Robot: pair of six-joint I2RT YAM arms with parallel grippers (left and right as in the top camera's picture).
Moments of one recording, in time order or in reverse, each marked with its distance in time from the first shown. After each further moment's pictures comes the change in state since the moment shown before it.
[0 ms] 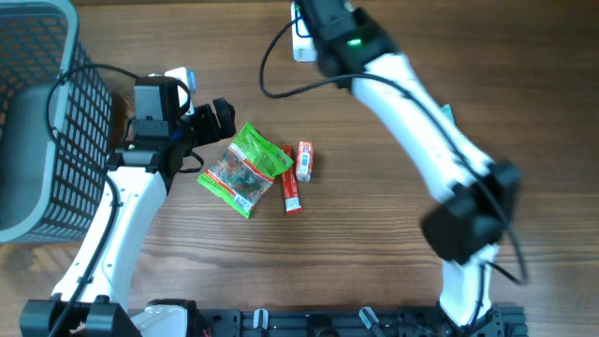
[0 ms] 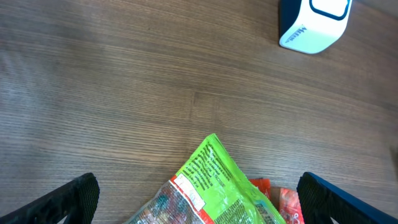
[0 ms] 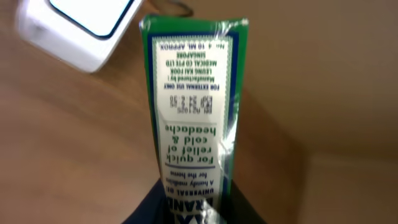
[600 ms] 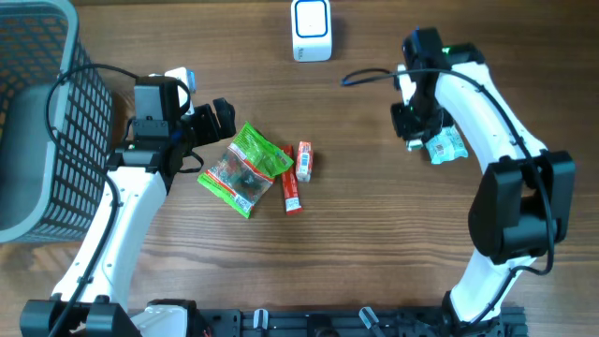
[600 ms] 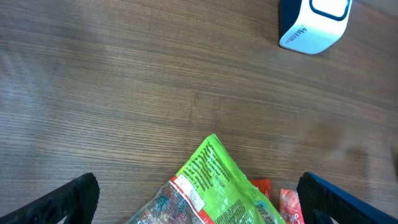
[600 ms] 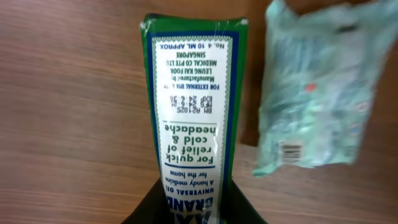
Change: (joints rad) left arm 0.000 0.000 0.000 0.000 0.000 0.000; right arm -0.352 -0.061 -0.520 -0.145 -0.565 0.256
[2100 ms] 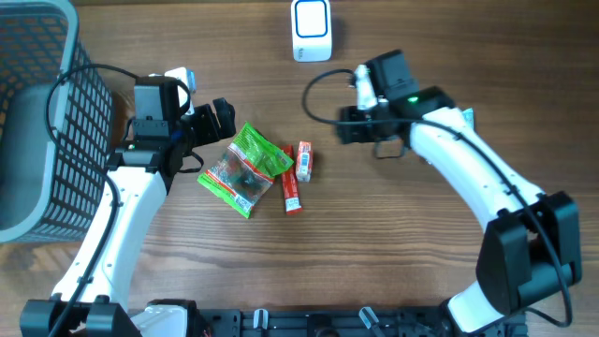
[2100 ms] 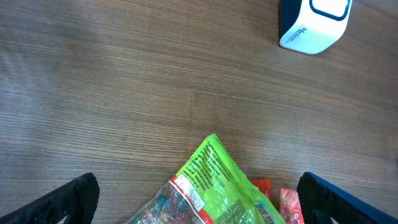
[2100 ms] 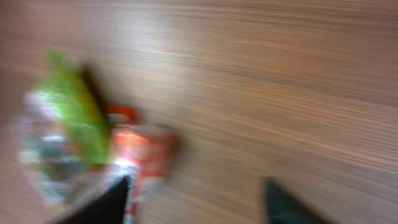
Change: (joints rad) left arm 0.000 0.000 0.000 0.000 0.000 0.000; right arm 0.232 -0.224 -0.254 0.504 -0.301 0.315
